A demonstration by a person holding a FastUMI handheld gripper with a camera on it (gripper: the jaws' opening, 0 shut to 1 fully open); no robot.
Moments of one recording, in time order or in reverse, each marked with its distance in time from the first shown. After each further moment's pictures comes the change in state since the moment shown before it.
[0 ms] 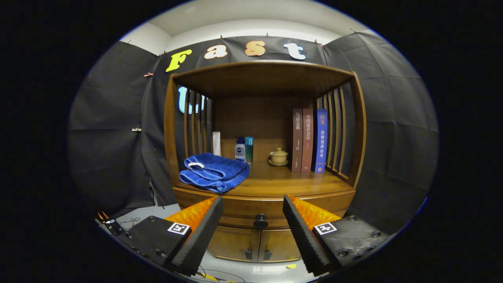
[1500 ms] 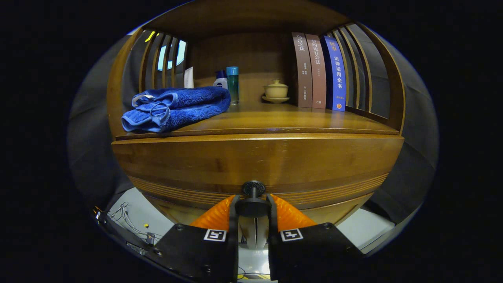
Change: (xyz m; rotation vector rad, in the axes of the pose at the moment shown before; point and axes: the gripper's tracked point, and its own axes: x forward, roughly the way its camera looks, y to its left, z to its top) arm 0.111 -0.021 -0.151 0.014 0.312 -0.061
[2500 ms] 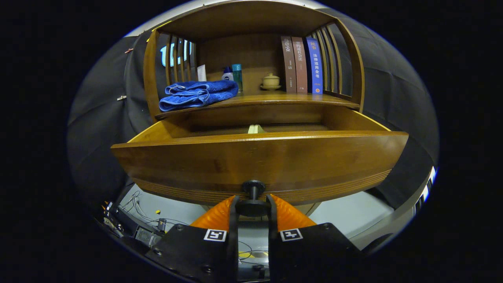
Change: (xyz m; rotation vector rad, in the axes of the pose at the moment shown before) arm -0.139 0.003 -0.062 0.044 0.092 0.013
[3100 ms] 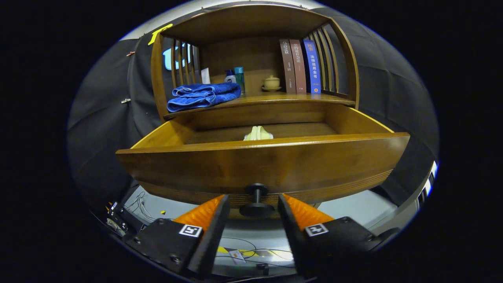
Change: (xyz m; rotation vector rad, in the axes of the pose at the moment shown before) arm -0.021 0.004 -0.003 0.007 -0.029 0.025
